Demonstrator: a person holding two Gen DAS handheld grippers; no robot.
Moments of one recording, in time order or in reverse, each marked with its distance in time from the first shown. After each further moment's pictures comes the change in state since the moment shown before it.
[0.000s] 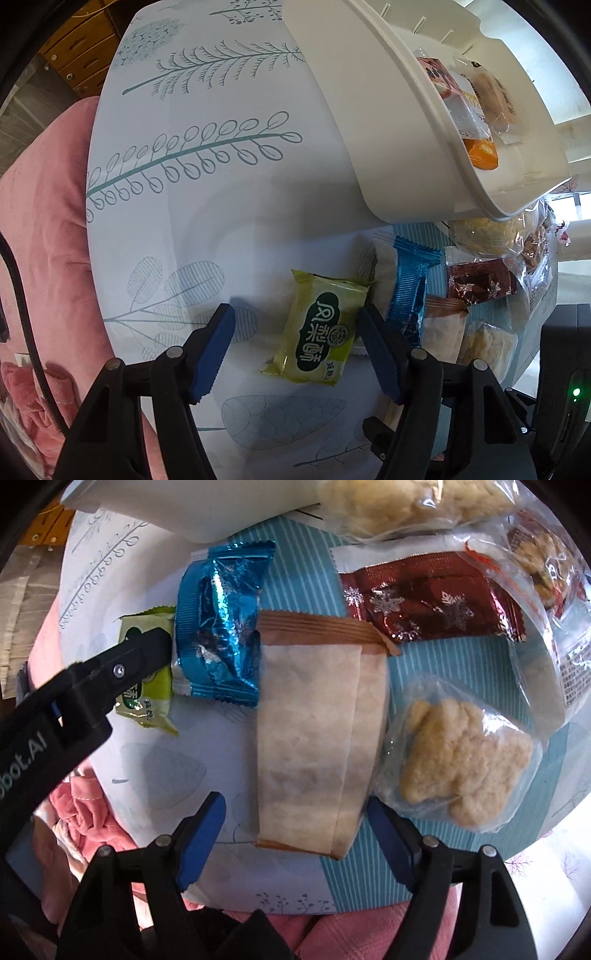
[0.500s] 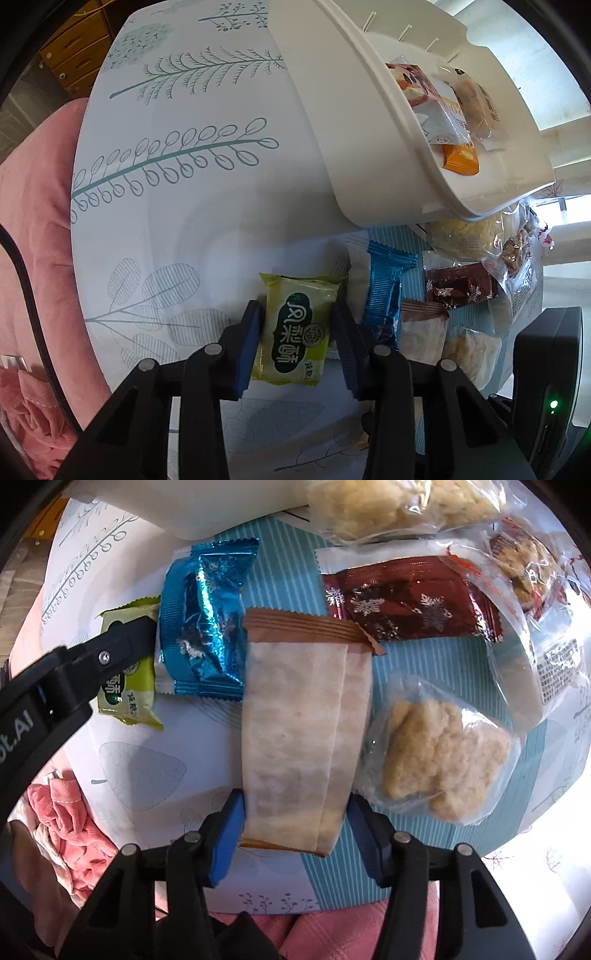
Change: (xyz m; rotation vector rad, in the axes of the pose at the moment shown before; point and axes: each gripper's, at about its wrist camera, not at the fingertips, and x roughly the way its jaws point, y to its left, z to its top) left arm 0.004 -0.017 -0.006 -0.002 -0.037 -0.058; right arm 0.006 0.046 0.003 0.003 -0.008 -0.095
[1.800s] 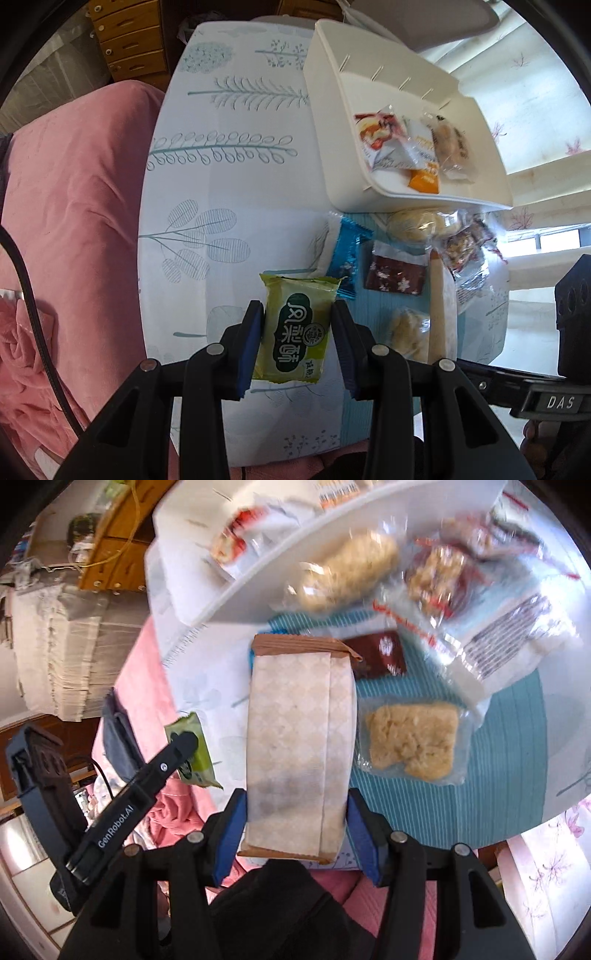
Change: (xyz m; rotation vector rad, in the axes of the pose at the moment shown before) left arm -0.107 0.008 -0.069 -0.167 -0.089 -0.034; right arm -0.096 -0.137 -0.022 0.019 -0.102 0.474
